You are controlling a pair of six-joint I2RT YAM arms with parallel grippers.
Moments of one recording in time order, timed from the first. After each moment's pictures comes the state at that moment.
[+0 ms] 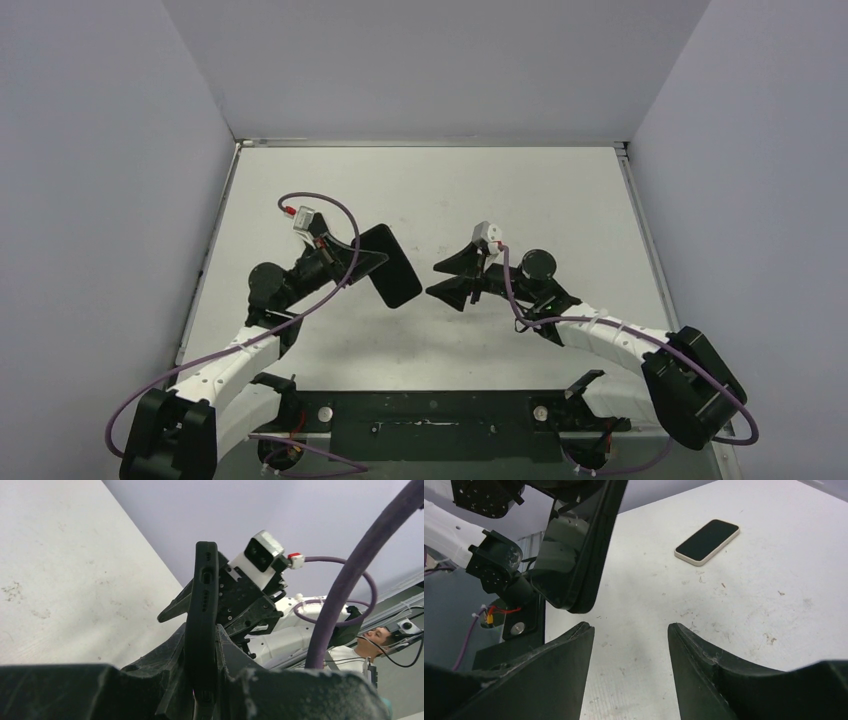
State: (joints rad) left arm -0.30 0.97 0.33 0.91 0.71 -1.15; right arm 0.63 1.21 0.46 0.76 -0.70 0.19
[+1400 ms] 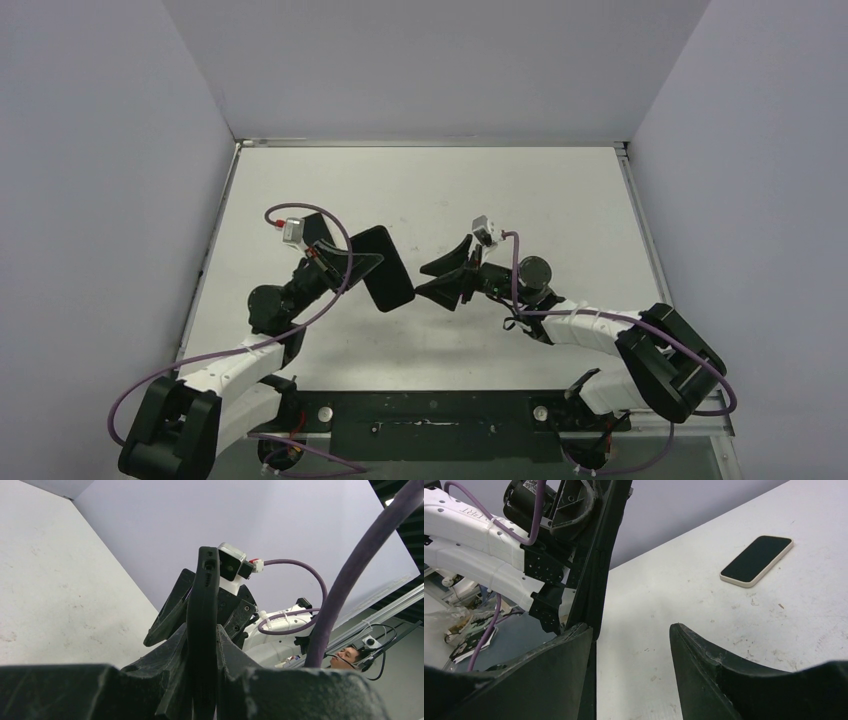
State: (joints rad) left arm -0.34 1.00 0.22 1.25 0.58 -1.32; right arm 0.68 1.35 0.43 1.13 -0.67 0.57
